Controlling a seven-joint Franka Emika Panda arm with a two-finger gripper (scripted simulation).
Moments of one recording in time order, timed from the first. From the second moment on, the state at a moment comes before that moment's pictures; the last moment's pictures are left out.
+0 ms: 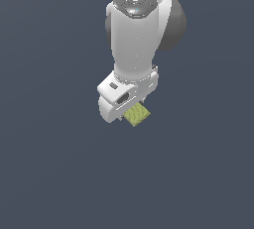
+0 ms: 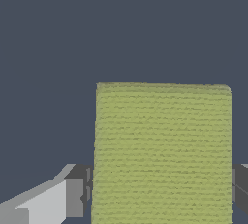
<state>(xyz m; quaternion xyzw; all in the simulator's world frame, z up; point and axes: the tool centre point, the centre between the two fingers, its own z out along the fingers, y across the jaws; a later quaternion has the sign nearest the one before) 0.055 0.013 0.259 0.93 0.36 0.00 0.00</state>
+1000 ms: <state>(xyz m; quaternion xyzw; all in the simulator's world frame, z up) 0.100 0.054 0.378 0.93 0.36 0.00 0.00</state>
